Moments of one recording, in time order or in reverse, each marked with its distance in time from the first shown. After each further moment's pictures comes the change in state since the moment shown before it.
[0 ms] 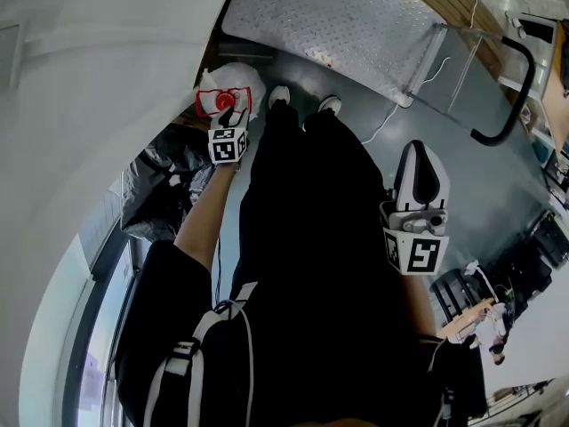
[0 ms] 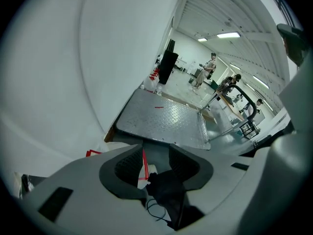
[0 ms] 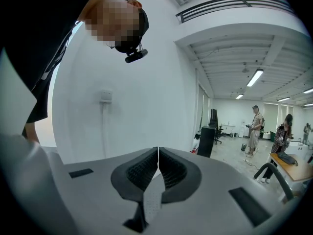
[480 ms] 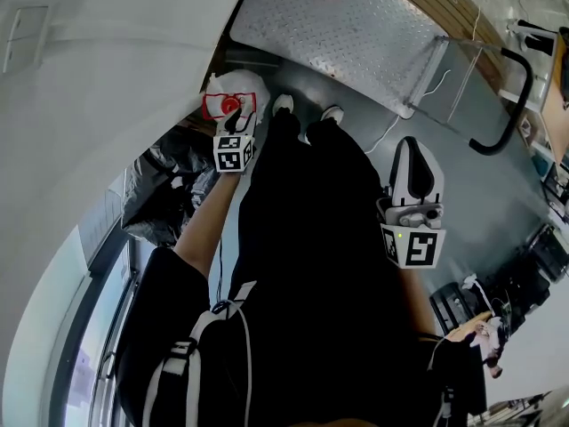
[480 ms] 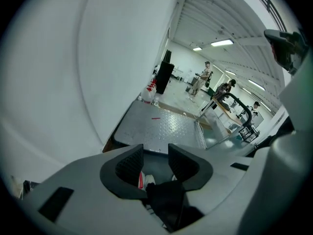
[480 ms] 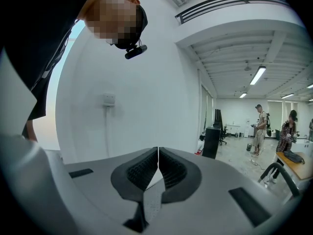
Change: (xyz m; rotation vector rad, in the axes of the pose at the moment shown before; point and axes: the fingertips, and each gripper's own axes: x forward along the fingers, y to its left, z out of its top) left arm -0.035 -0.025 0.037 0.029 -0.125 -0.012; right arm 0.006 0.007 0.006 0.009 -0.024 0.053
